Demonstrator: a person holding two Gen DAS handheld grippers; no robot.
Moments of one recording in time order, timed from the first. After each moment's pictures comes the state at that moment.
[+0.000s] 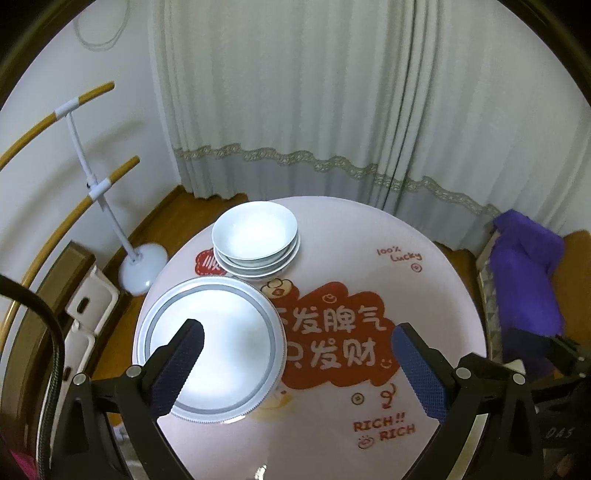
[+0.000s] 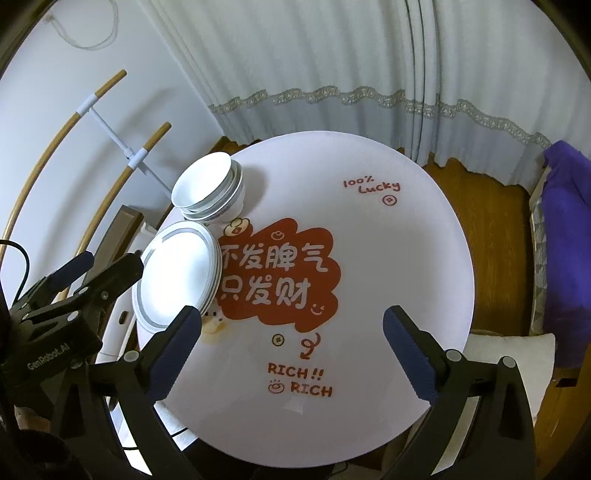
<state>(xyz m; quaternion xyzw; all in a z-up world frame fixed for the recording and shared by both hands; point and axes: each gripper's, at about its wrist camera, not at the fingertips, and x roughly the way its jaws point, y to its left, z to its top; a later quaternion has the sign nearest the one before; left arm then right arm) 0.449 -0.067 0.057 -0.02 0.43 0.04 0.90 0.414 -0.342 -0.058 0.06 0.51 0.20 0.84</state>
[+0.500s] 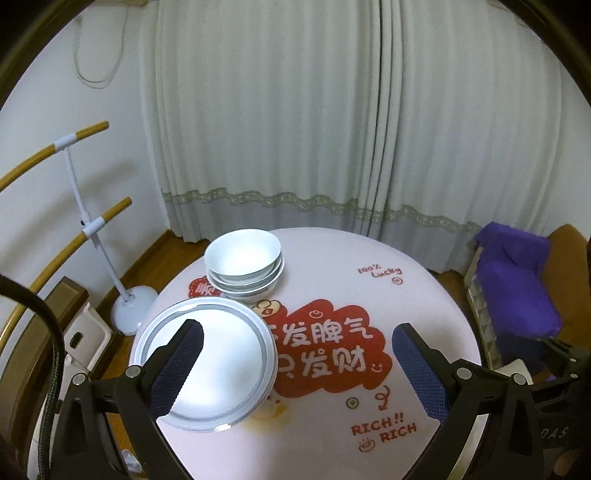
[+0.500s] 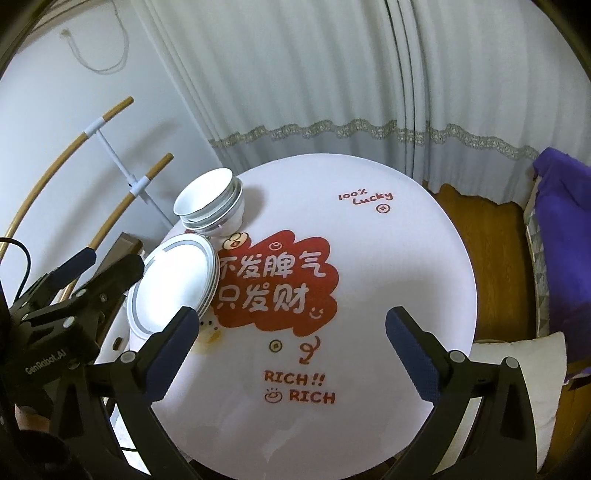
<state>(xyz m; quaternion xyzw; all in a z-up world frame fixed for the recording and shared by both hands) 0.388 -0.074 0.018 0.00 0.34 0.01 0.94 0.365 -0.350 -0.073 0.09 0.43 0.20 0.88</state>
